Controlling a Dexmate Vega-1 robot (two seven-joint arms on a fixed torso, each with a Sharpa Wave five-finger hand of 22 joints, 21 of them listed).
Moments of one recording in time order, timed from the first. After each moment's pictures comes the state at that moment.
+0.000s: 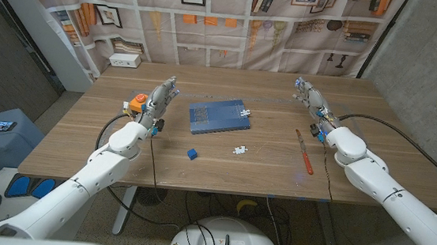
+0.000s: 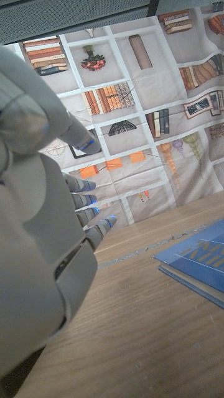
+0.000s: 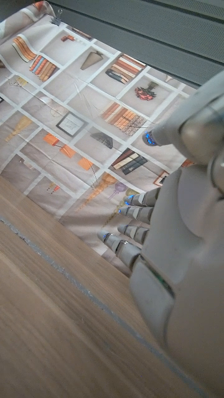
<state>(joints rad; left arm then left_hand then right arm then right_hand) 1.01 0.62 0.32 -1.58 -0.57 -0.24 0.14 0.14 0.13 0.68 0.05 0.17 0.03 0.02 0.18 0.17 -0.04 -0.01 0.19 0.17 -0.07 -0.01 0.17 0.16 0.08 -0.03 0.19 0.17 -0.88 -0.71 -0.40 -1.51 0.35 0.25 -0.07 0.11 0.04 0.38 0.00 0.21 0.07 -0.02 0.19 0.17 0.07 0.00 0.20 0.18 -0.03 0.01 0.22 0.26 0.21 0.01 0.19 0.16</state>
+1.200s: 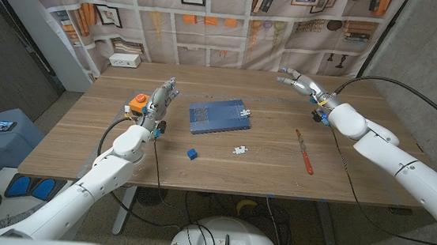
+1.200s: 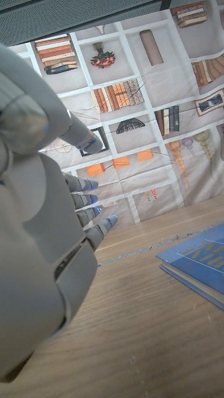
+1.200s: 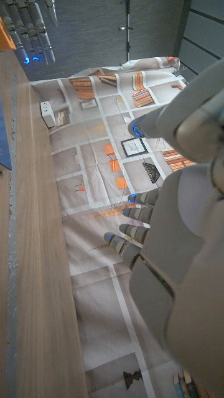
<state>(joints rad) 1.02 0.58 0.32 -1.57 -0.55 -0.25 0.19 0.15 0.13 0.68 0.02 0.17 0.06 0.01 0.18 0.17 -0.02 -0.01 0.20 0.17 -0.05 -0.02 0.17 0.16 0.09 -0.02 0.19 0.17 -0.68 -0.82 -0.54 -1.54 -0.10 0.16 -0.01 0.22 0.02 0.41 -0.13 0.19 0.01 -0.06 0.18 0.18 0.02 -0.02 0.18 0.18 -0.07 0.04 0.20 0.22 0.10 0.07 0.17 0.17</state>
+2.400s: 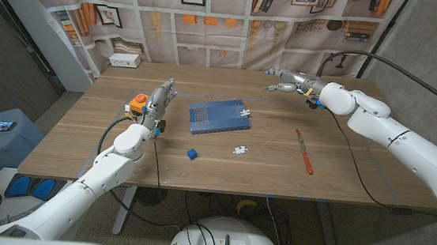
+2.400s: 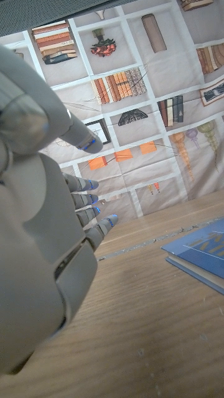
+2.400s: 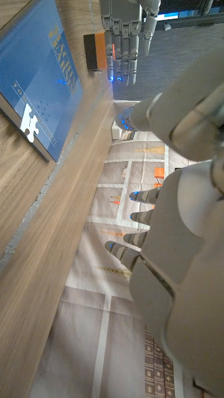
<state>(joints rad) 1.00 0.57 0.33 -1.54 -0.55 -0.23 0.20 0.15 0.13 0.68 0.02 0.17 0.06 0.02 0.18 0.17 -0.01 -0.01 0.20 0.17 -0.05 -0.02 0.17 0.17 0.10 -0.02 0.19 0.17 -0.45 -0.81 -0.70 -1.52 -0.40 0.10 0.23 0.38 -0.05 0.44 -0.18 0.19 -0.03 -0.08 0.20 0.19 -0.12 0.06 0.18 0.19 -0.17 0.16 0.19 0.22 0.04 0.16 0.18 0.17</state>
